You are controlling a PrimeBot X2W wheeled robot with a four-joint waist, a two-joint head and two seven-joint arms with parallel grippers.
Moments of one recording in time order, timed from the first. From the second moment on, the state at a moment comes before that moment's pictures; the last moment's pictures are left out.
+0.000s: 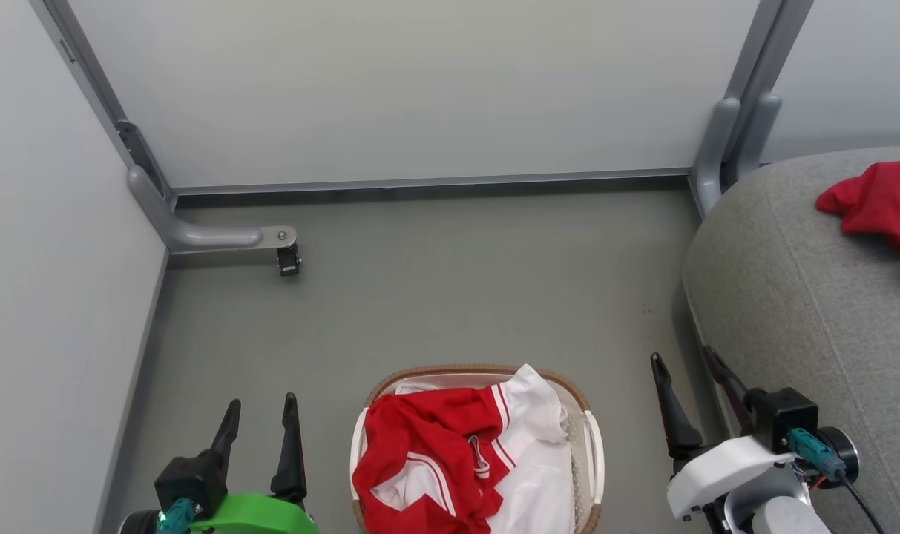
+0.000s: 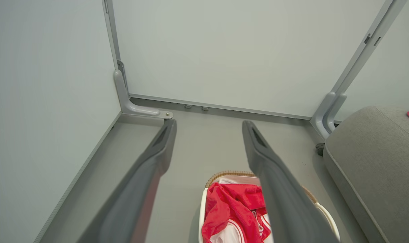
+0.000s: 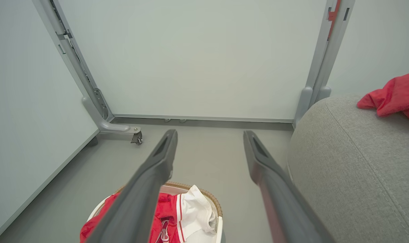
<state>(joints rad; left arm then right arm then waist) -0.01 0.05 -0.14 0.33 -0.29 -0.05 -0.26 -0.10 -0.05 0.08 0.33 0.17 0.13 -0.26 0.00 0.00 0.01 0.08</state>
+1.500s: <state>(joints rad) -0.50 0.05 -0.59 0.91 -0.21 -0.13 -0.01 -0.34 -0.05 0.02 0.12 0.11 0.13 -0.26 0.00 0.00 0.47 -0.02</state>
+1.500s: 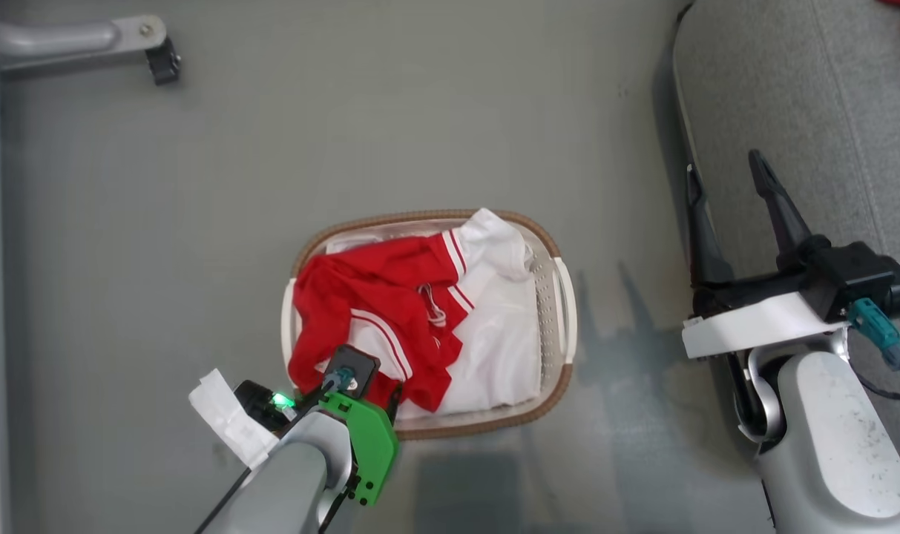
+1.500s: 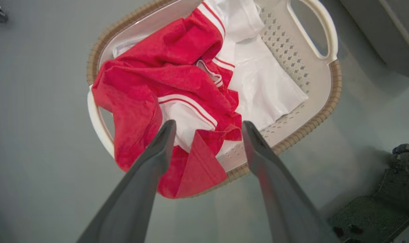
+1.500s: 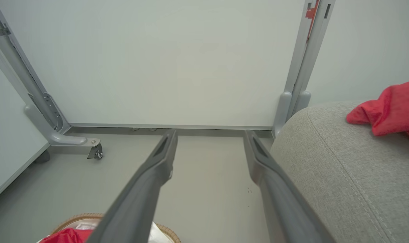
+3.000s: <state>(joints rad) -0.71 0.08 -0.67 1.18 -0.31 -0.12 -0.11 -0.43 -0.05 0.06 0.09 0.18 0.13 -0.26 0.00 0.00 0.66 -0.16</state>
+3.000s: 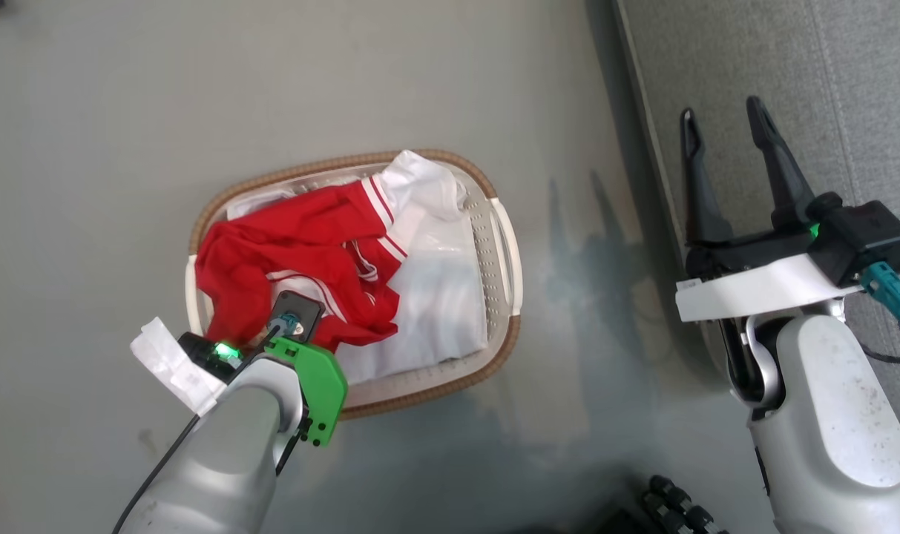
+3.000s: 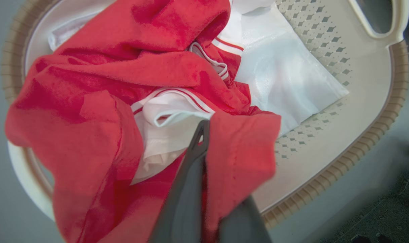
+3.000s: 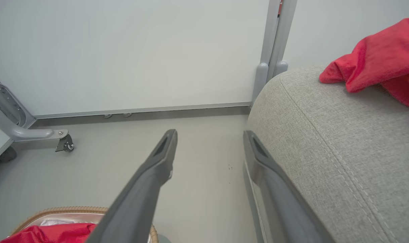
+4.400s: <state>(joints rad) -1.02 0.27 -0.91 0.49 -0.56 -0.13 -0.10 -0.23 -0.05 0.18 0.22 0.09 0.13 -0.26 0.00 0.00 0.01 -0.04</state>
